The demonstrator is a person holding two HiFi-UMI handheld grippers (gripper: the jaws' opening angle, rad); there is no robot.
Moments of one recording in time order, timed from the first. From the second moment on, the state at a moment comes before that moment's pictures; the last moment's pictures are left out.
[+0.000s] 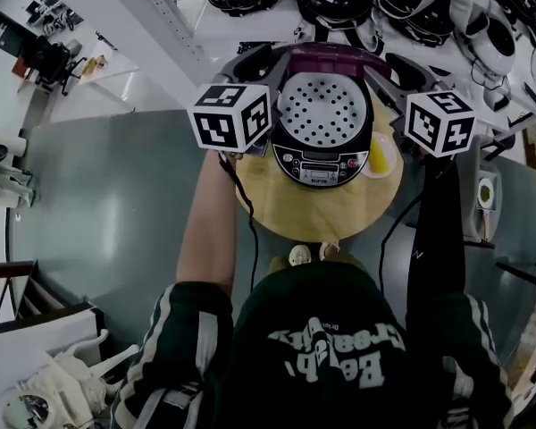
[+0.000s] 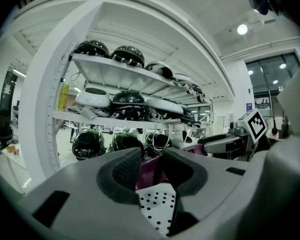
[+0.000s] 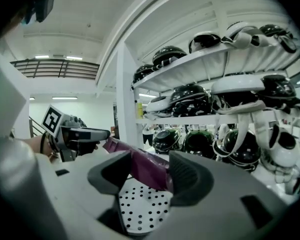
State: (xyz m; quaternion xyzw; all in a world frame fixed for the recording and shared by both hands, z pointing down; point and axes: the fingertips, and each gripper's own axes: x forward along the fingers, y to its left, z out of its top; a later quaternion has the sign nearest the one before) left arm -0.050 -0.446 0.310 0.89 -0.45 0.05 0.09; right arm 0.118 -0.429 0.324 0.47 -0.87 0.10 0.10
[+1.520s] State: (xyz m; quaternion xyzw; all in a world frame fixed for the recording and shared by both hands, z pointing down) left arm -0.025 -0.341 0.477 0.89 -0.38 0.14 0.20; right arm 0.071 -0.330 0.480 0.43 -0.86 0.17 0.21
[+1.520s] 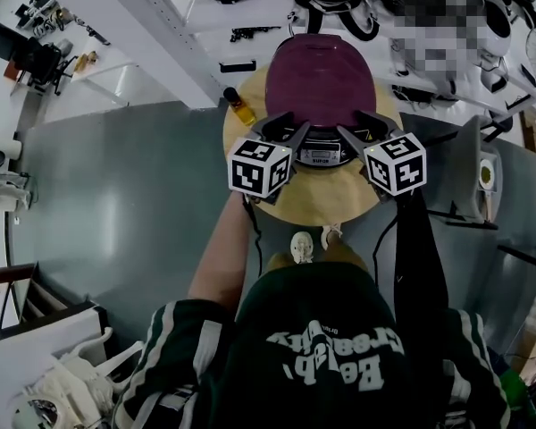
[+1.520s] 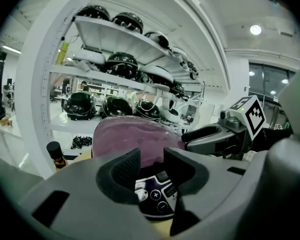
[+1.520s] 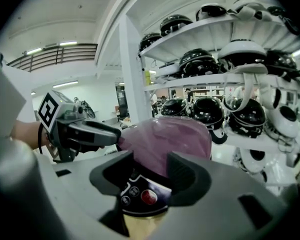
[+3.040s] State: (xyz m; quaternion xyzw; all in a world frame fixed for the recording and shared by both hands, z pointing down) left arm -0.031 -0.342 0.492 0.88 -0.41 0.20 0.14; right arm 0.072 -0.331 0.495 0.46 -0.84 0.16 0.25
